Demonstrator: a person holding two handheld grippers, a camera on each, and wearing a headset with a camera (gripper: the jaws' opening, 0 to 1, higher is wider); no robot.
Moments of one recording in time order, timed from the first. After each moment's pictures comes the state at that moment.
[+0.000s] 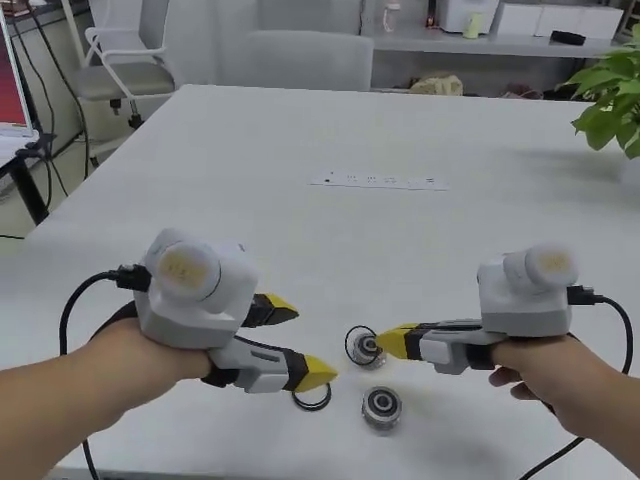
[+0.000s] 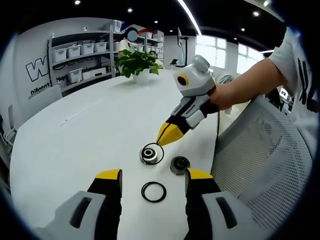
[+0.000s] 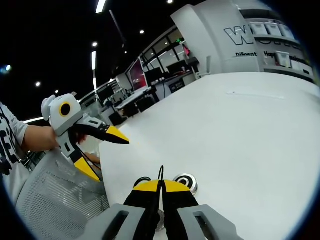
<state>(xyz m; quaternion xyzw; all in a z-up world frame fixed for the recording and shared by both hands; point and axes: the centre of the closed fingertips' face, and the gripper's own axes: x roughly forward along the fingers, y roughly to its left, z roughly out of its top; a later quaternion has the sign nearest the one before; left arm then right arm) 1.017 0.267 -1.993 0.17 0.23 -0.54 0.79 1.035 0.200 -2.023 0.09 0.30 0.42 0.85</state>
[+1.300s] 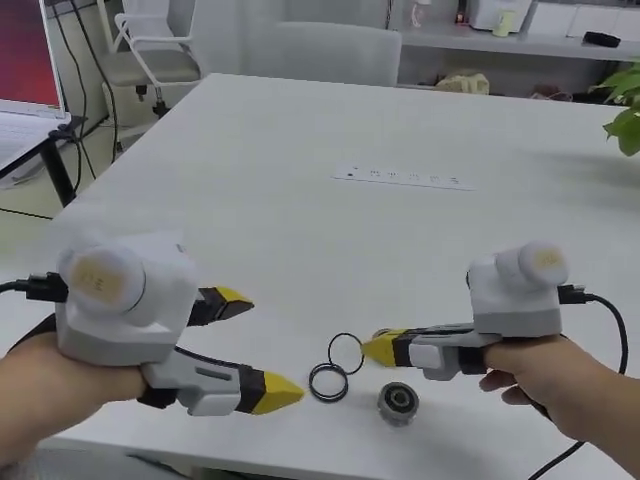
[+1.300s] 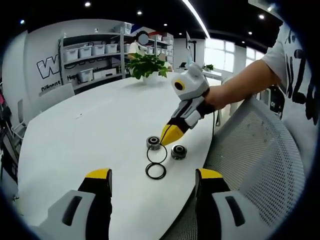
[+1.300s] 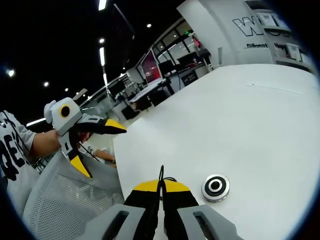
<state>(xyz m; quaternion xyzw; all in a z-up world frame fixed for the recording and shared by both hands) 0.992 0.318 -1.980 0.16 0.23 -0.51 0.82 1.013 0.245 -2.023 0.10 0.33 0.47 0.81</state>
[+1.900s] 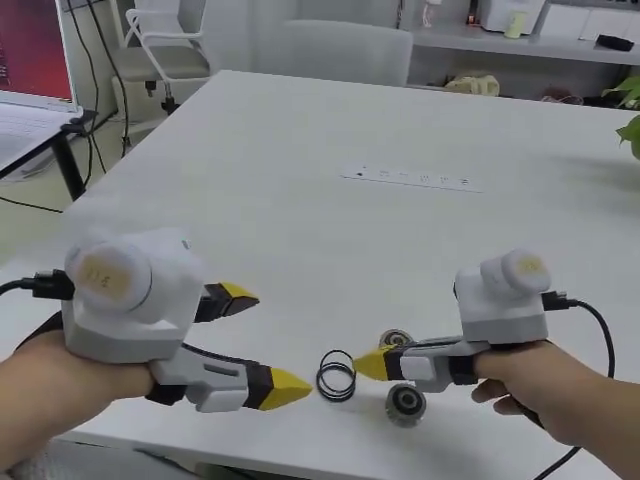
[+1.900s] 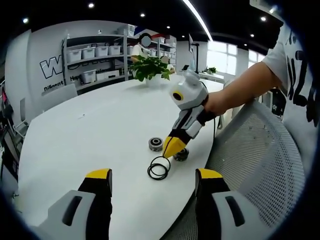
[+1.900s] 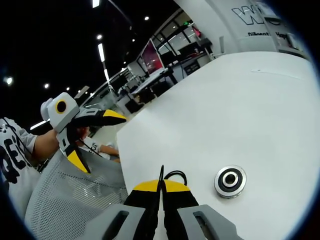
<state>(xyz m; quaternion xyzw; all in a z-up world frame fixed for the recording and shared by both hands) 0.996 0.322 -1.978 0.15 0.23 -0.50 0.82 1.008 0.258 -2.041 0.12 0.37 0.48 0.78</state>
